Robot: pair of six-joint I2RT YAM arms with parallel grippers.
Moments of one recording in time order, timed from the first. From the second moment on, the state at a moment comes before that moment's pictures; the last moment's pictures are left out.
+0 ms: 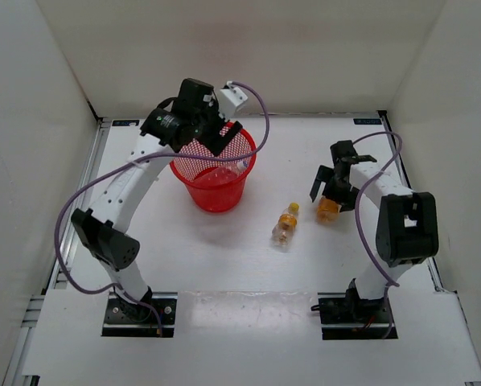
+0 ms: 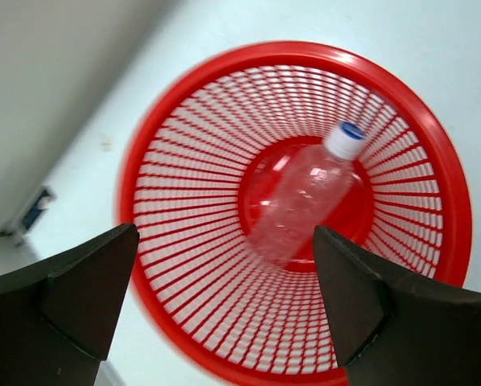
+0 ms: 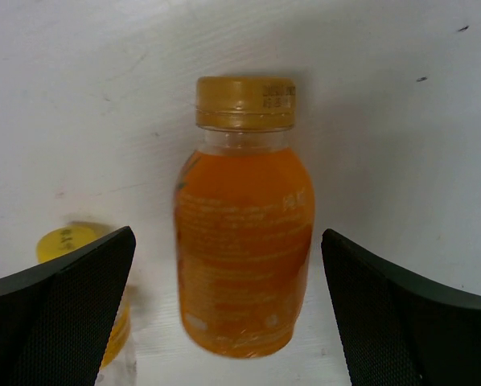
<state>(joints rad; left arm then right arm) -0.55 1.73 1.99 -0.93 -0.04 0.40 0.15 1.67 1.14 -0.73 0.05 0.46</state>
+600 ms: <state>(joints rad) -0.13 1.05 1.54 -0.87 -0.25 0.46 0.14 1.66 1.18 -0.76 0.05 0.46</state>
